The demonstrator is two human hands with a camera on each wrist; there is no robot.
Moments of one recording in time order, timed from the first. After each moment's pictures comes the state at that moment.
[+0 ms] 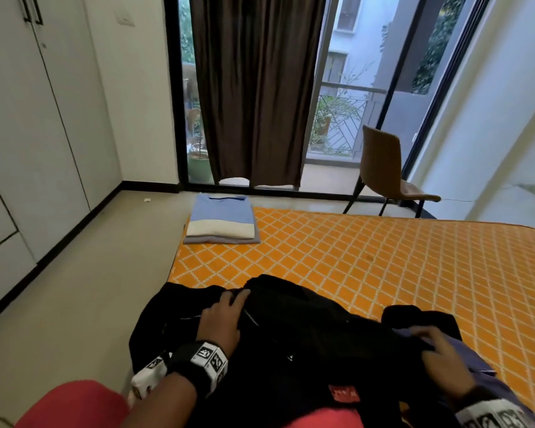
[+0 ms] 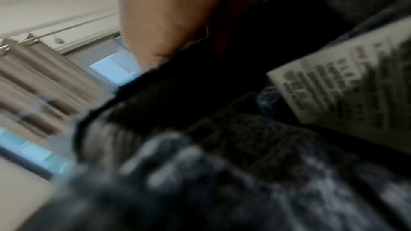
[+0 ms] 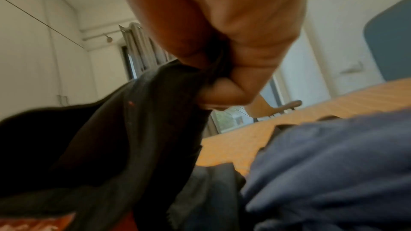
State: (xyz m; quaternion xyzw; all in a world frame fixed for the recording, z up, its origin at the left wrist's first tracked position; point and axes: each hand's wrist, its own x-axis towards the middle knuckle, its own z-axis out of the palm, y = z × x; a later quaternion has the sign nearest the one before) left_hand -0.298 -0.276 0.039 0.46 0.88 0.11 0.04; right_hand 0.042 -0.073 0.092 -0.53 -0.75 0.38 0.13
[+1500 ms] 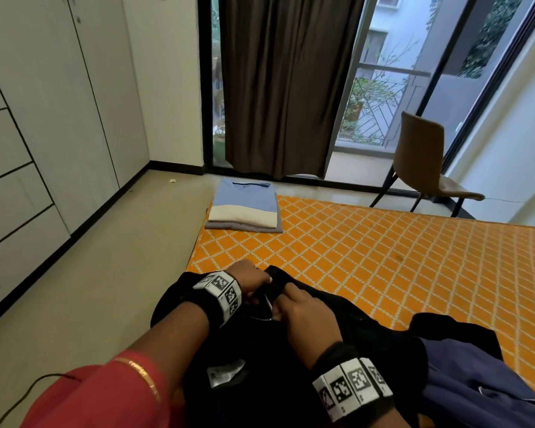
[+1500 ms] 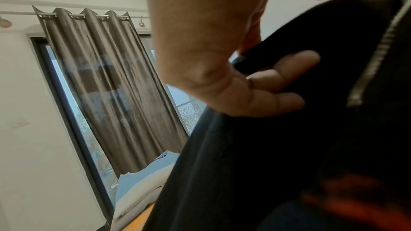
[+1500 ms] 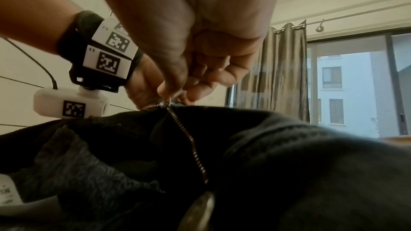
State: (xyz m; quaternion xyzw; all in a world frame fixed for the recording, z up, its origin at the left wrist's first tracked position) left_hand -0.343 -0.236 0.107 0.23 0.84 0.34 0.36; right_hand -0.177 -0.189 0.094 -0.14 -0.98 -0.01 0.17
